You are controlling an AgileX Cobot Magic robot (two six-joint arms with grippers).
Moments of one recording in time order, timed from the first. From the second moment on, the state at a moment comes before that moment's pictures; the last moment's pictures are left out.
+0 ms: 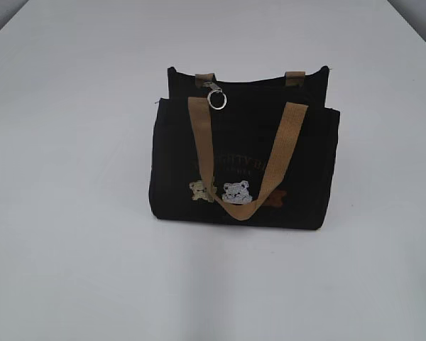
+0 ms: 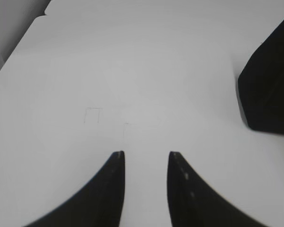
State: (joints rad) left arm -0.07 -0.01 -0.53 0.01 1.06 0.01; right arm 0.05 -0.01 -0.49 0.14 1.10 -0.22
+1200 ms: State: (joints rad) left arm -0.07 0.18 -0.54 -0.44 0.74 0.40; right arm 0.05 -0.01 -0.49 0.14 1.10 -0.22
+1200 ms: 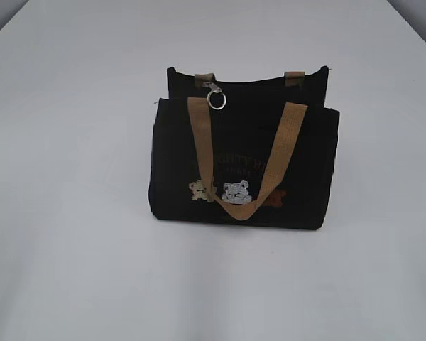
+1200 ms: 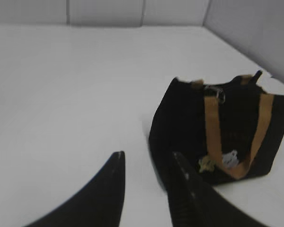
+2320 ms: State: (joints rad) left arm -0.29 1.84 -0.93 -1.73 0.73 2.44; right arm 0.05 0.02 -0.49 0.23 1.09 -0.31
